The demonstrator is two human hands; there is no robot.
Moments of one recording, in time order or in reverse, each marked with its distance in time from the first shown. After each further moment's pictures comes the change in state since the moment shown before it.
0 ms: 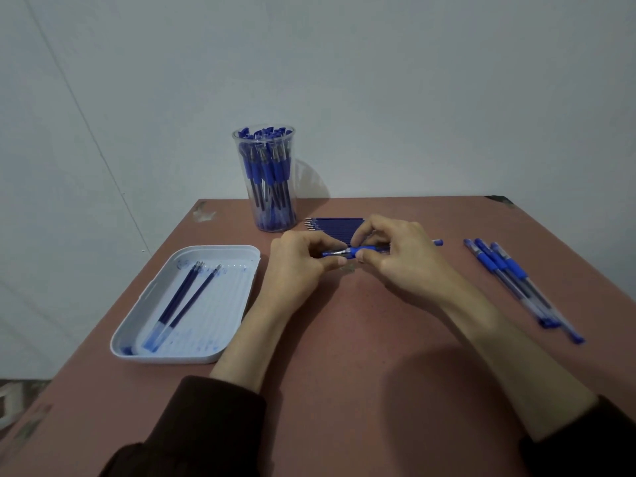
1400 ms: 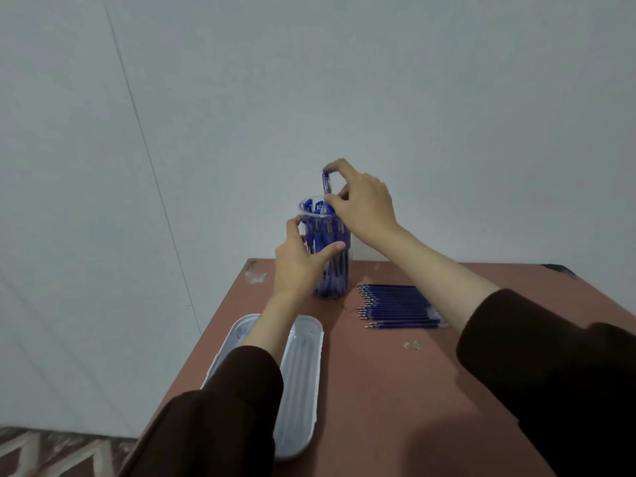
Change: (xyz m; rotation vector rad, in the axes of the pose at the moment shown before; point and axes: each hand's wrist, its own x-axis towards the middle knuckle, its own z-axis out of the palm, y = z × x) left_hand 0.089 -0.031 -0.071 -0.079 0.296 -0.076; right_hand 0.173 -0.092 0.040 -0.177 0.348 -0.251
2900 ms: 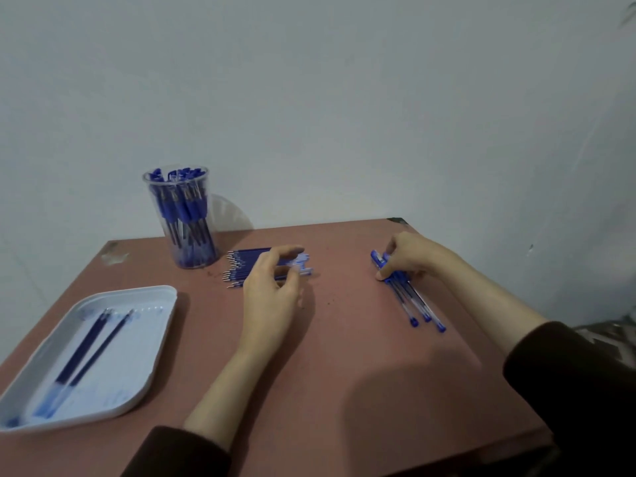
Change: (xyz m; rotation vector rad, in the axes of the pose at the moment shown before) left_hand -0.141 0.053 0.100 -0.258 -0.168 0.073; right_hand -0.152 0.148 -0.184 -0.285 -0.626 0.872
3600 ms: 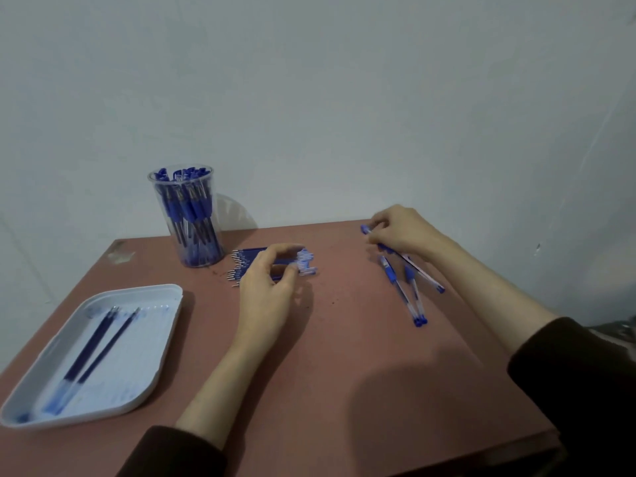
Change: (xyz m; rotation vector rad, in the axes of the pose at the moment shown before) left_hand 0.005 -0.002 -0.010 0.020 -0.009 -0.012; right_hand -0.007 -0.025 -0.009 0.189 0.211 -0.244
